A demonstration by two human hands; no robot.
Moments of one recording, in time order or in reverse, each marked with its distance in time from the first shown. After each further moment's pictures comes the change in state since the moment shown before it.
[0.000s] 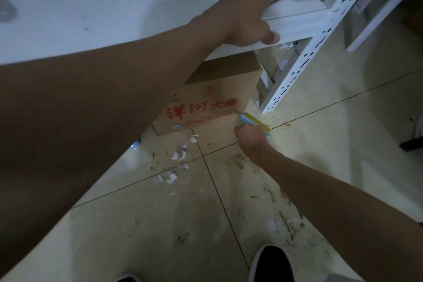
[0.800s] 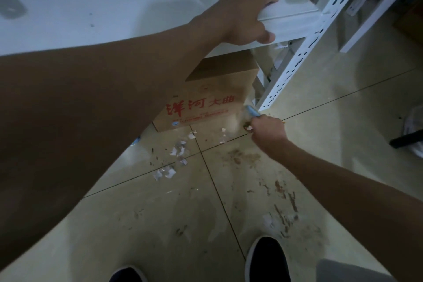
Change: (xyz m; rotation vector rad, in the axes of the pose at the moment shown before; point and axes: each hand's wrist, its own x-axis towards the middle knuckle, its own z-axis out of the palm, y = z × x) left_hand -0.002 0.003 -0.002 -0.002 -0.003 0.005; right_hand -0.033 0.033 -0.024 0.142 0.044 0.145
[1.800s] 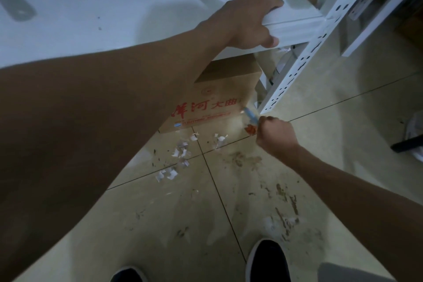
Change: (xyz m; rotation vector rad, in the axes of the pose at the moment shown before) left_hand -0.001 -0.001 0.000 -0.016 0.001 0.003; right_hand -0.003 0.015 0.012 0.113 0.181 -0.016
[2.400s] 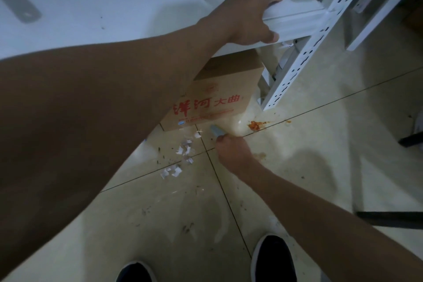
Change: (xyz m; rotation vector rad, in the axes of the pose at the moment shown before) left_hand -0.004 0.002 -0.001 -0.022 0.032 -0.022; right_hand -0.021 -0.101 0.016 -0.085 -0.112 -0.268
